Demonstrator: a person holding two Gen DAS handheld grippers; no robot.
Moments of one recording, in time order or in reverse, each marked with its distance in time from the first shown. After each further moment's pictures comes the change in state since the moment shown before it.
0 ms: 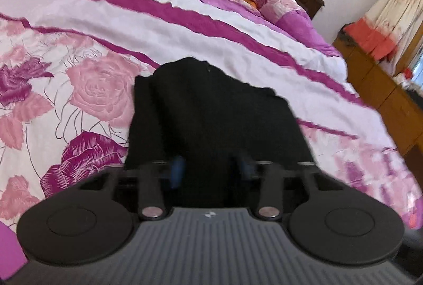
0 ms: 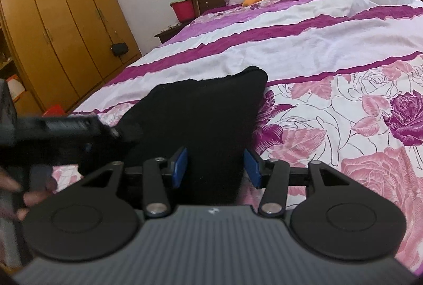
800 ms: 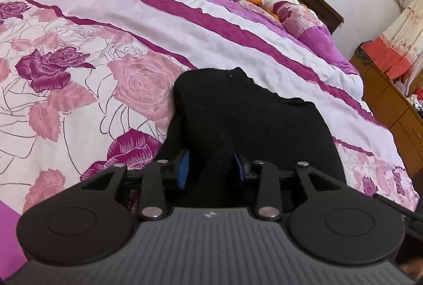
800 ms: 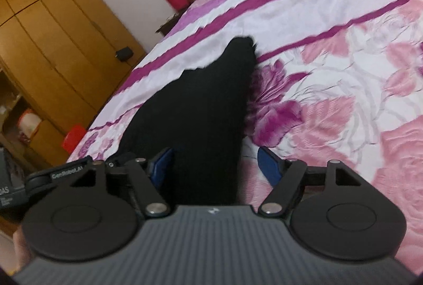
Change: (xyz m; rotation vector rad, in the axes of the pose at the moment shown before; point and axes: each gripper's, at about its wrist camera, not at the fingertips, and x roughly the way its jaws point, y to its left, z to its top) left arm -0.006 0.043 0.000 -0.099 -0.018 0.036; right arm 0.043 -0.020 0.004 0.225 0.106 0.129
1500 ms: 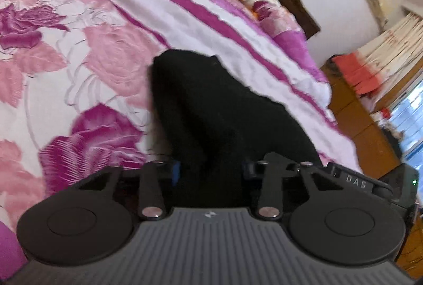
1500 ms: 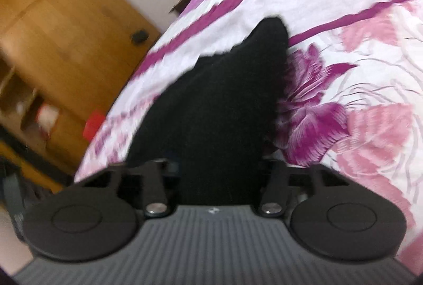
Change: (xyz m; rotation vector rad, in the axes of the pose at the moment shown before) left arm 0.011 0.012 -0.008 -0.140 0.035 -0.212; right arm 0.025 0.002 0.022 0.090 0.093 0.099
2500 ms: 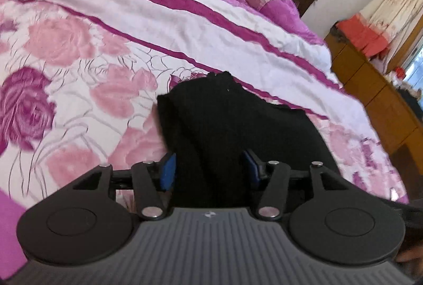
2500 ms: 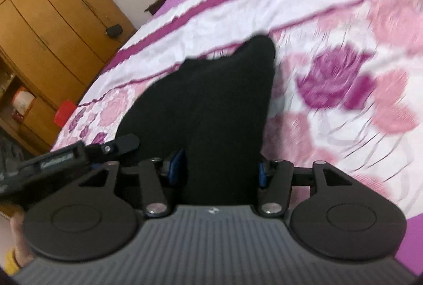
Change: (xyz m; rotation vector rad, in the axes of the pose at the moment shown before) left arm 0.023 -0.127 -0.067 0.186 0.066 0.151; right arm -0.146 -0.051 -0.014 -0.132 -0.014 -0.188
